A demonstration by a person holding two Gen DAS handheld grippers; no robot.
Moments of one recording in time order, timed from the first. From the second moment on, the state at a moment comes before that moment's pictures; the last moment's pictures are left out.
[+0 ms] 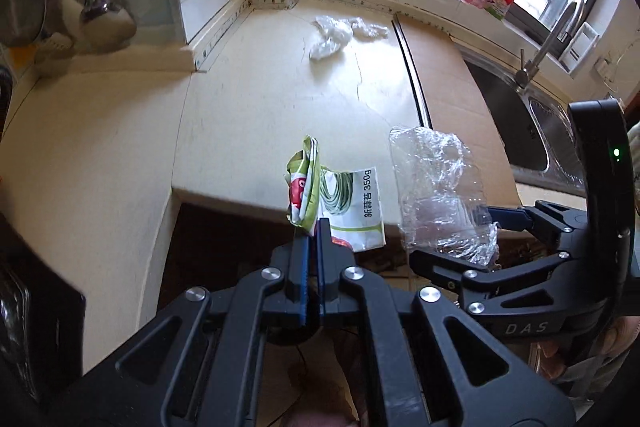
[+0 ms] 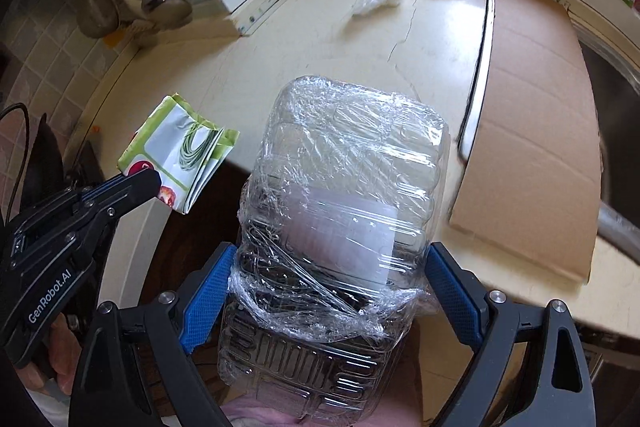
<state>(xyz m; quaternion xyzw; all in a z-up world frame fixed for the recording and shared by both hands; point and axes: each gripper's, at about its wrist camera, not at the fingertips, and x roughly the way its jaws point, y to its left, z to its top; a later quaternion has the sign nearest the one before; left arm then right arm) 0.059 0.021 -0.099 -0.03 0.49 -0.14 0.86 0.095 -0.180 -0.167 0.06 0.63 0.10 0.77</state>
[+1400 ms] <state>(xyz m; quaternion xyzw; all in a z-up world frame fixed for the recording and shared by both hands) 0.000 0.097 -0.621 -0.09 0.72 -0.07 0.68 0.019 -0.063 -0.701 -0.08 0.80 0.20 0.56</state>
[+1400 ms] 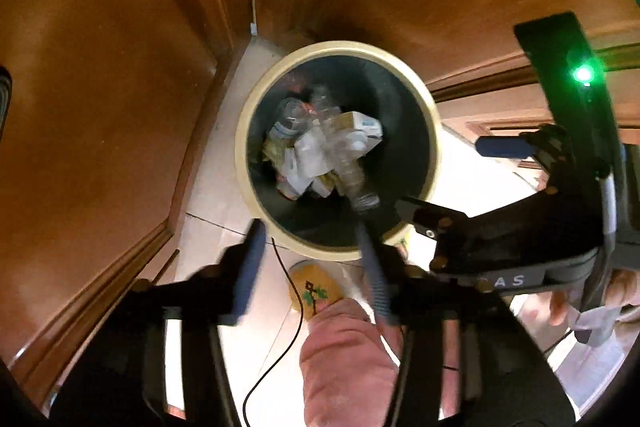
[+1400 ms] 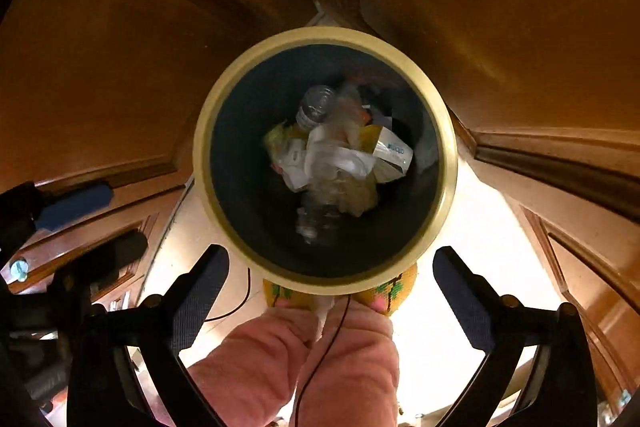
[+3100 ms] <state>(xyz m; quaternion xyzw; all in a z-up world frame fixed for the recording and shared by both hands) 0.102 -0.006 0.021 0.00 0.37 -0.14 0.92 0.131 -0.262 0.062 0.02 0.48 0.03 0.88</state>
